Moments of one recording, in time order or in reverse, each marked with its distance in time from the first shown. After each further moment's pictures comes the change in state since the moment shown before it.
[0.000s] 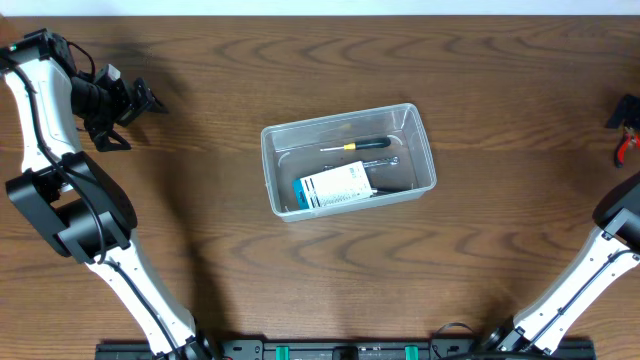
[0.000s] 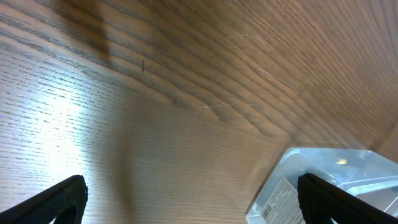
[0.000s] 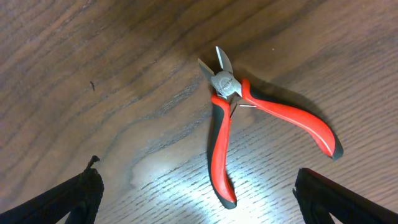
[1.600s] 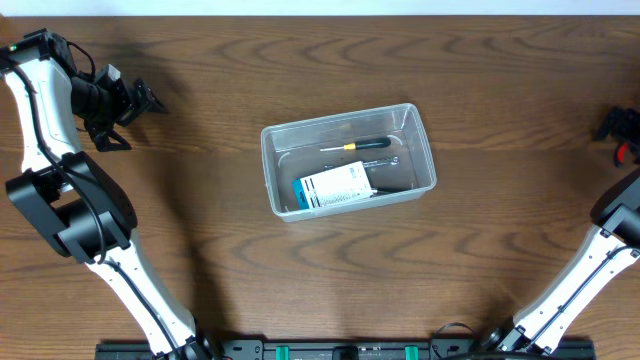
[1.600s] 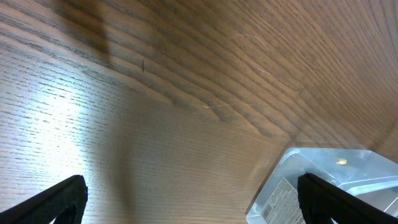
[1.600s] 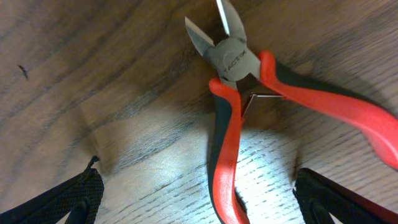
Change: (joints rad) left arm 0.000 0.000 0.000 0.000 0.000 0.000; right arm 0.000 0.059 -0.049 0.010 0.016 0.024
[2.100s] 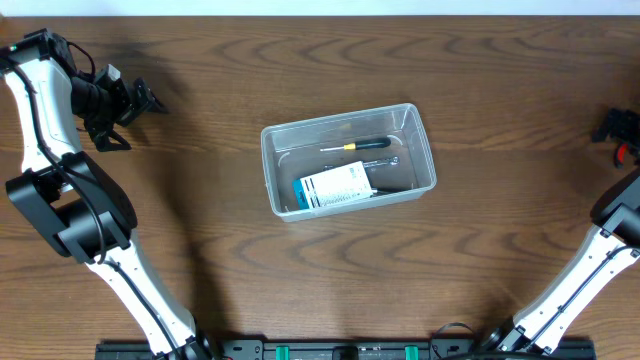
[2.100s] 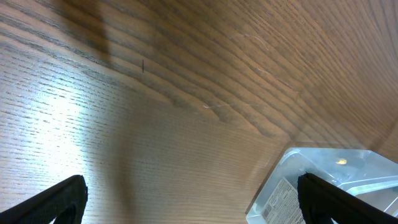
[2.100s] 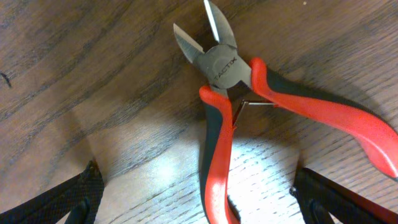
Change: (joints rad) left arm 0.000 0.000 0.000 0.000 0.000 0.000; right arm 0.000 -0.001 -0.019 0.034 0.024 0.000
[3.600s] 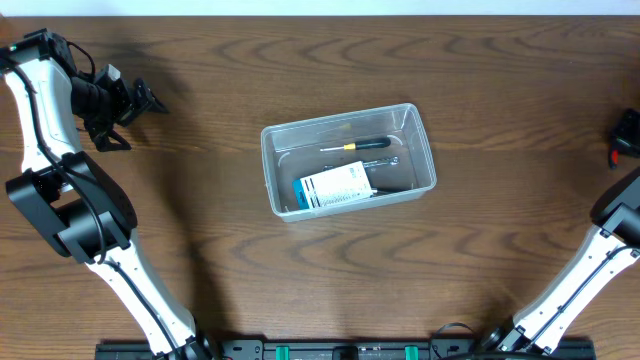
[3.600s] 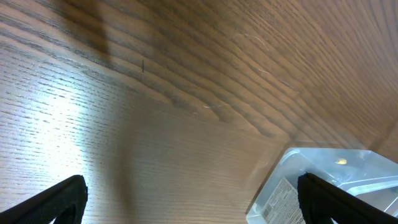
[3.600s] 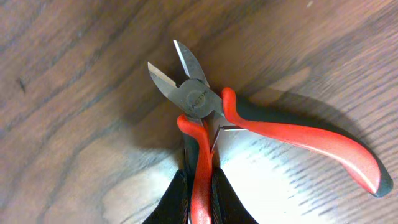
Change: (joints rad) left arm 0.000 0.000 0.000 0.000 0.000 0.000; right arm 0.007 -0.015 -0.011 0.000 -0.018 0.024
